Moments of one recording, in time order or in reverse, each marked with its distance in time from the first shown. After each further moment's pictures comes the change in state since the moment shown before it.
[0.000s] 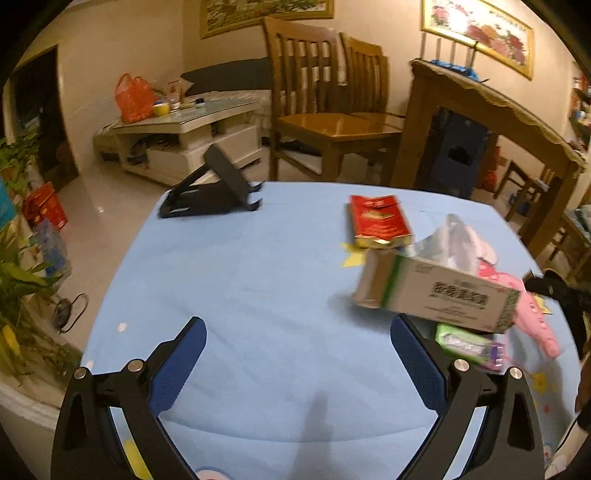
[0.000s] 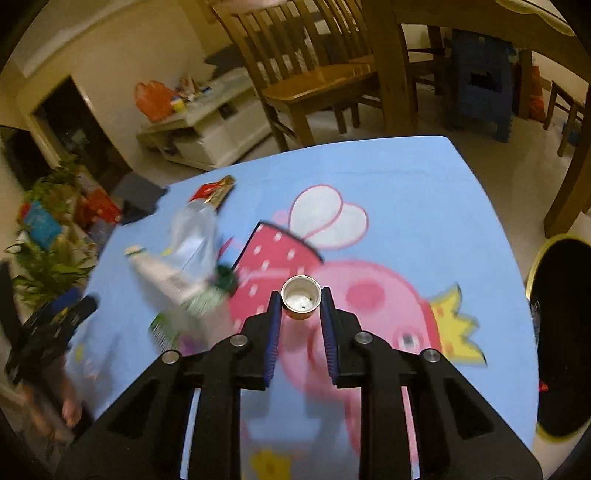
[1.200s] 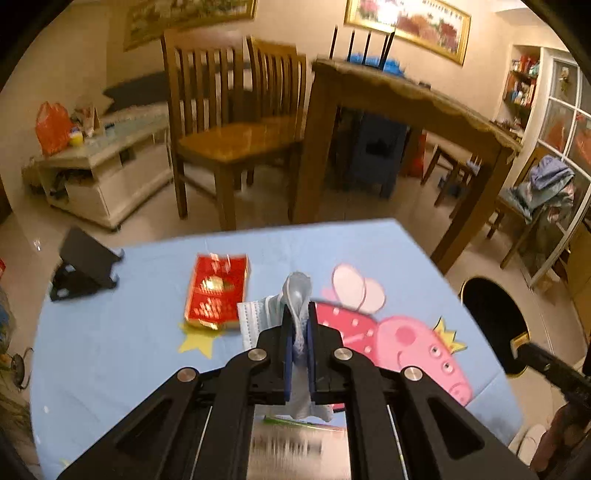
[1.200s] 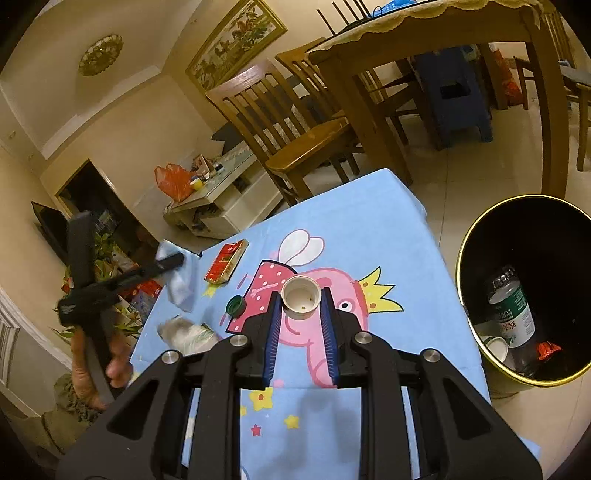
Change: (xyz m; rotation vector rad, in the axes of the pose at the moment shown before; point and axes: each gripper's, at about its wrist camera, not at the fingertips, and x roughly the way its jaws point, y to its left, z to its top) left arm 0.004 -0.113 0.074 0.128 -0.010 -0.250; right arm -0.116 -0.066 -0.048 0.191 -0.253 0.141
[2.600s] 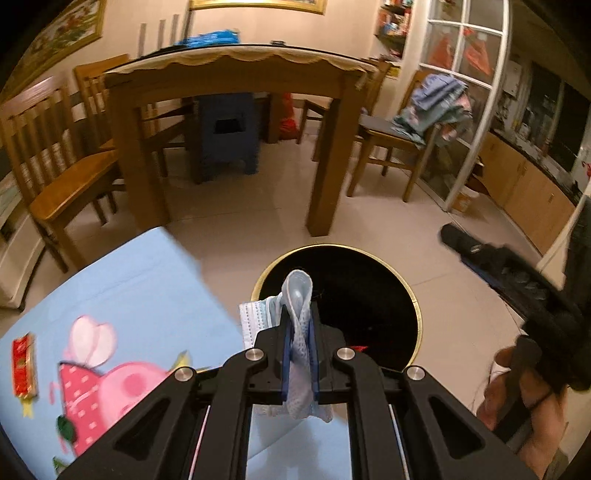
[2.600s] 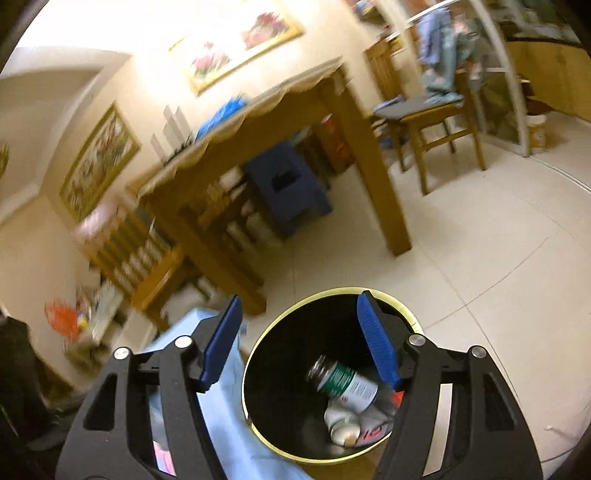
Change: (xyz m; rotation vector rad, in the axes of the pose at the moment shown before) left arm 0.058 -0.287 0.000 0.347 0.116 -0.332; right arm -0.147 -0.149 0.028 0.327 -0.469 -0.506
